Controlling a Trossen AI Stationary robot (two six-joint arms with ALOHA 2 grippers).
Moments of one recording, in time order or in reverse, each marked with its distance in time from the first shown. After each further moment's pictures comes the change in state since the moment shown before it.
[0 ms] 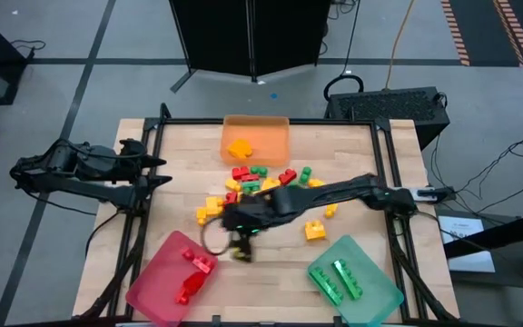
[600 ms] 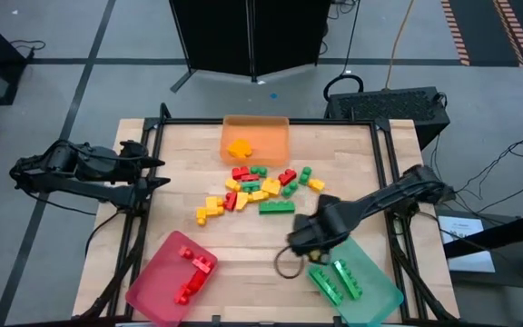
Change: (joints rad) left arm 0.000 -0.002 0.000 -0.047 0.000 0.030; right arm 0.187 -0.441 -0.701 -0.323 0.119 0.290
